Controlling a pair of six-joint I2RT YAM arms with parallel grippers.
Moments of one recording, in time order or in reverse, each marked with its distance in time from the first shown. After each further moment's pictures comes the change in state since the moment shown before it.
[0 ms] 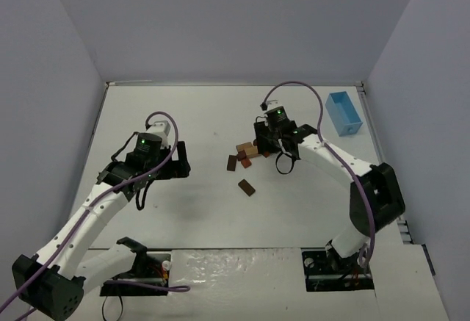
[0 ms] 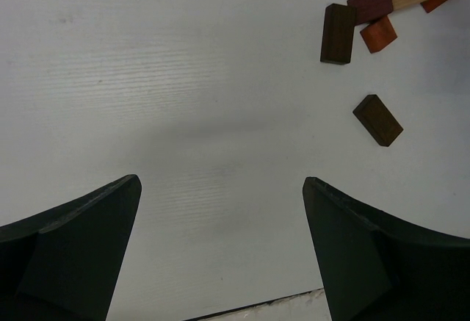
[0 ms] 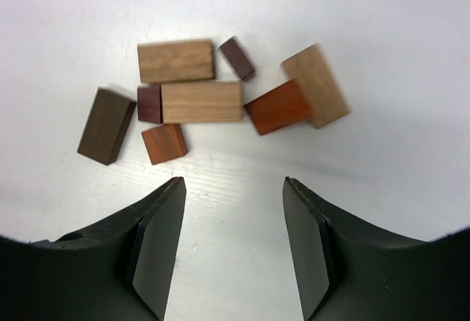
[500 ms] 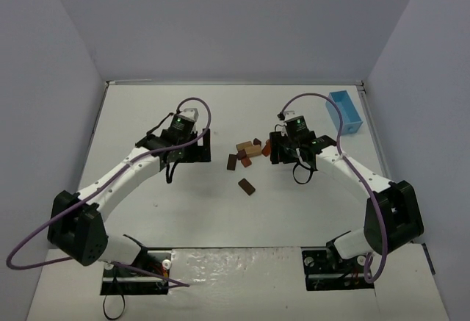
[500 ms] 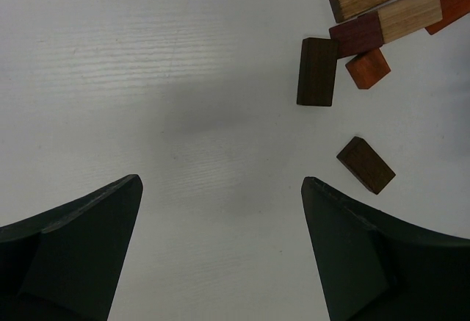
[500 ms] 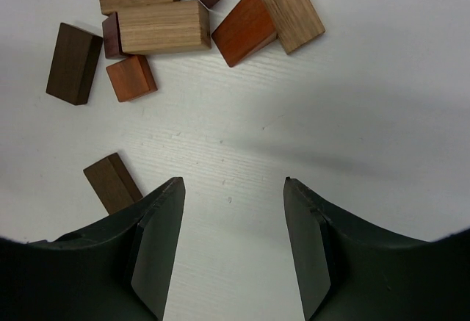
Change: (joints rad) left arm -0.090 0.395 0.173 0.117 -0.021 -0.018; right arm -0.103 -0.194 -0.203 -0.015 -0.114 0.005
